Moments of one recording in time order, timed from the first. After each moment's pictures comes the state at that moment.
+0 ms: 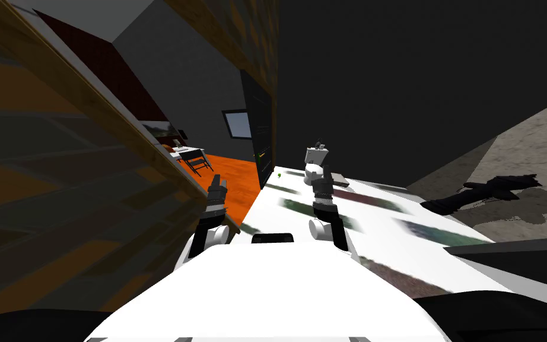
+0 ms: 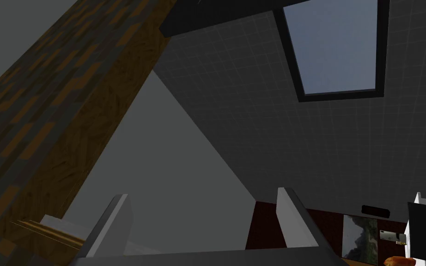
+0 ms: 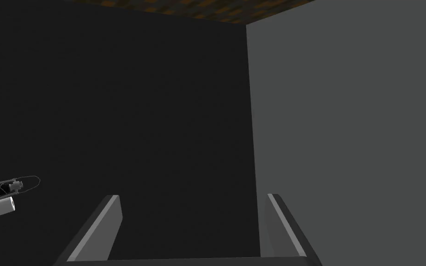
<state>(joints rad) 0.46 0.01 0.07 -2.30 -0.02 -0.36 0.06</state>
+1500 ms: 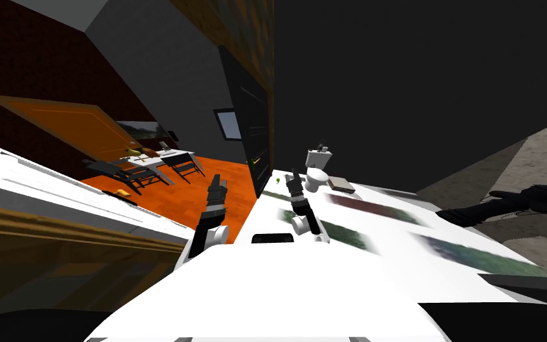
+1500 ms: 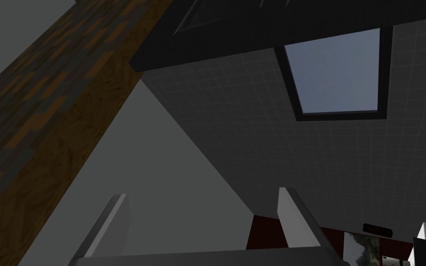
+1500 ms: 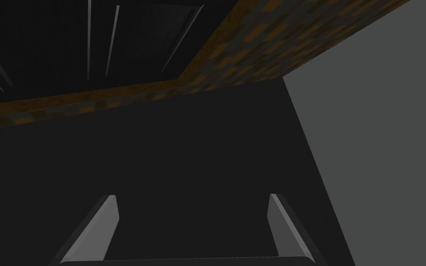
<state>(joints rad) 0.28 -0.08 0.34 -2.07 -0.05 -0.36 -0.01</state>
